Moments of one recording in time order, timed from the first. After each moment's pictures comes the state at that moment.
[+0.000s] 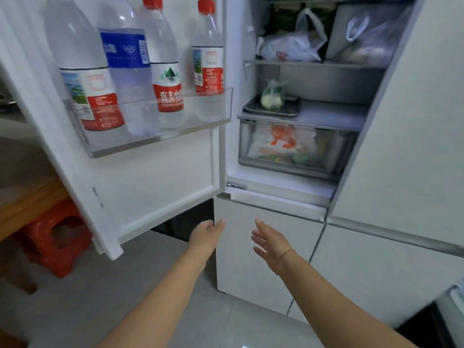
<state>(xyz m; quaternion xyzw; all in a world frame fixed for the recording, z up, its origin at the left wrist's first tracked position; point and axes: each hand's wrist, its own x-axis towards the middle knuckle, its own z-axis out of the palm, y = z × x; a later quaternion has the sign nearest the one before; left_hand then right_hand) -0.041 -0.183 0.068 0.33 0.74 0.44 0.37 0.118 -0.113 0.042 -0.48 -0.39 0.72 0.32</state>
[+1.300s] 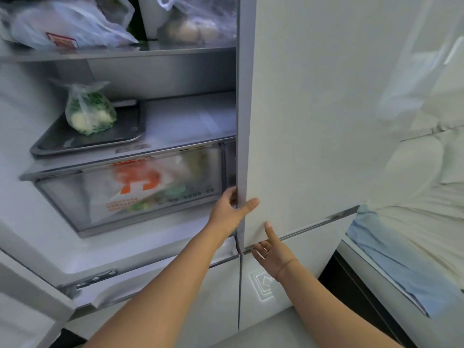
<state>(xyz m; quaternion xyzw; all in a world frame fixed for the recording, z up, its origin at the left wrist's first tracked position) 0.176 0.149 0.083 0.61 0.46 0.33 0.55 0.302 0.088 -0.018 -0.50 -0.02 0.63 0.59</state>
